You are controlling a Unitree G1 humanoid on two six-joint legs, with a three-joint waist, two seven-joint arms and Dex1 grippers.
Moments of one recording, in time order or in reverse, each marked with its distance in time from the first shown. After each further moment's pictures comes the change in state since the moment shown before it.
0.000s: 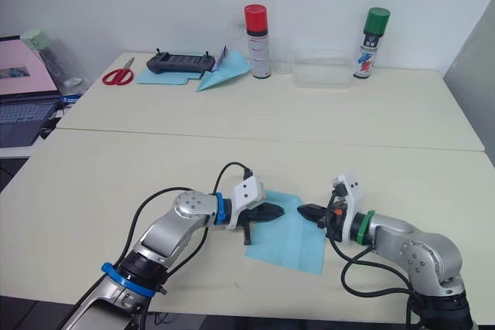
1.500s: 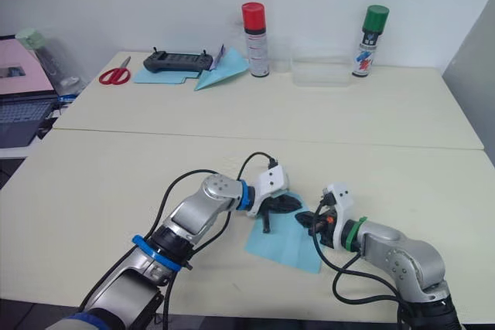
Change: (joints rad) left arm -0.220 -0.144 -0.088 0.204 0.062 0.022 -0.019; right arm 0.038 0.038 0.085 0.012 -0.121 -0.078 -0.023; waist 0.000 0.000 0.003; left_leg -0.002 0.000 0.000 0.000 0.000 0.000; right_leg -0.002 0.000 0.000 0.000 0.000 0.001
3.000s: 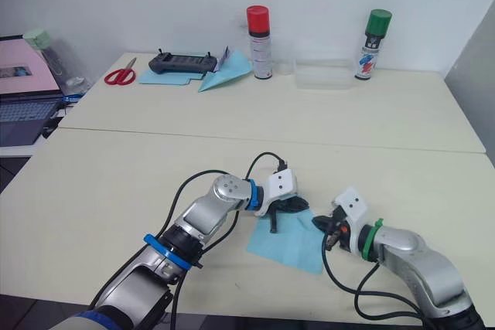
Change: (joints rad) left arm 0.002 -0.032 -0.019 0.045 0.060 -0.069 -0.001; right arm 0.144 -0.221 0.072 -0.051 -0.204 -0.269 0.120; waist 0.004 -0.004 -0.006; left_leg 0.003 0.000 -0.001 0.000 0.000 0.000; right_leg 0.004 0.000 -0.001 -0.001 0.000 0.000
